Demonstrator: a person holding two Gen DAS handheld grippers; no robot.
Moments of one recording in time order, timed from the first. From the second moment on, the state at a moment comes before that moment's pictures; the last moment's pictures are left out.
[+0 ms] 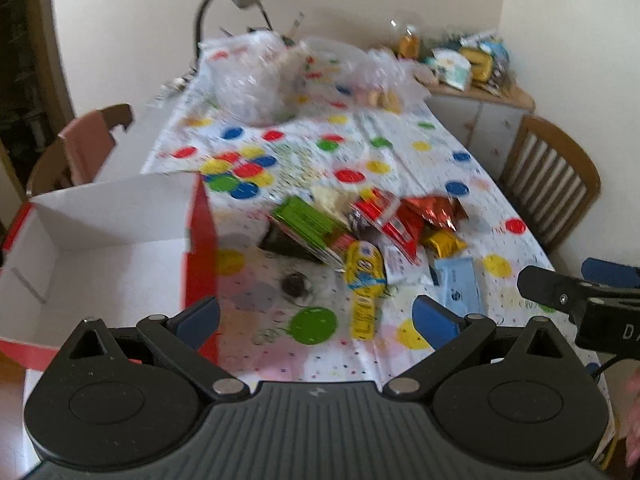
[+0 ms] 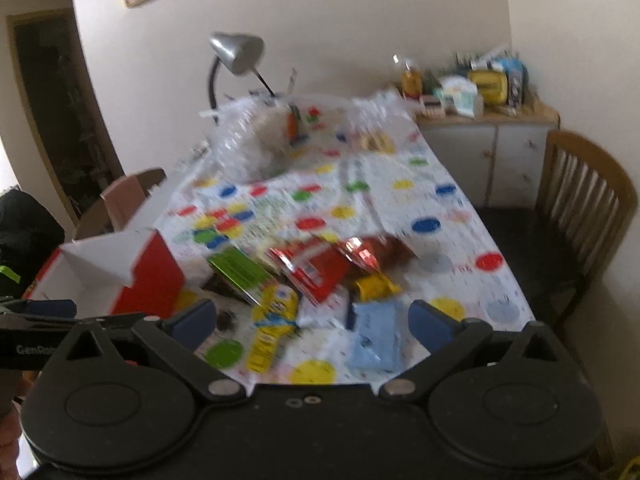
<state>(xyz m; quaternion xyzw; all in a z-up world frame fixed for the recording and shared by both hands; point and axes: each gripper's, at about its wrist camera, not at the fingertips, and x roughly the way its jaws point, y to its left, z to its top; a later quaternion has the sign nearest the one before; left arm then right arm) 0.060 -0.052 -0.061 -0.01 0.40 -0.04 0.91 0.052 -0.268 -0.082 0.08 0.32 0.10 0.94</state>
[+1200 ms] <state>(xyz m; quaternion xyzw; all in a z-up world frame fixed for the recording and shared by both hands) 0.212 -0.141 -0.191 0.16 0.52 -0.07 0.84 0.188 -0.265 -0.206 -0.06 0.46 0.16 0.87</state>
